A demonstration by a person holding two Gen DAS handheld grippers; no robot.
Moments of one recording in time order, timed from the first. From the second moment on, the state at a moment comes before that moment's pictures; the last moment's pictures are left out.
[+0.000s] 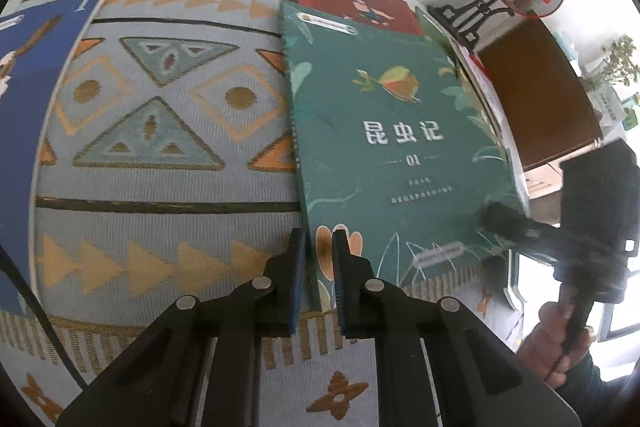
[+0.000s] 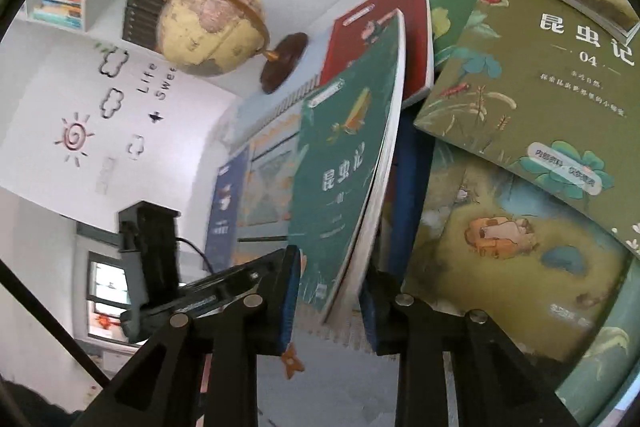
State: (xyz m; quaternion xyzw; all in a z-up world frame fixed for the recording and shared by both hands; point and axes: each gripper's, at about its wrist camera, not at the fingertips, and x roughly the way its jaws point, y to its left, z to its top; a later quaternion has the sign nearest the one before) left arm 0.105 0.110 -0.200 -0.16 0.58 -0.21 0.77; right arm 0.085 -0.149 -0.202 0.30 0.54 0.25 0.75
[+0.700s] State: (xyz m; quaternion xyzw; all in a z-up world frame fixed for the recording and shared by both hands) left arm 0.092 0.110 -0.201 -0.35 0.58 -0.30 0.67; right arm 0.084 -0.182 -0.190 0.50 0.53 0.16 0.66
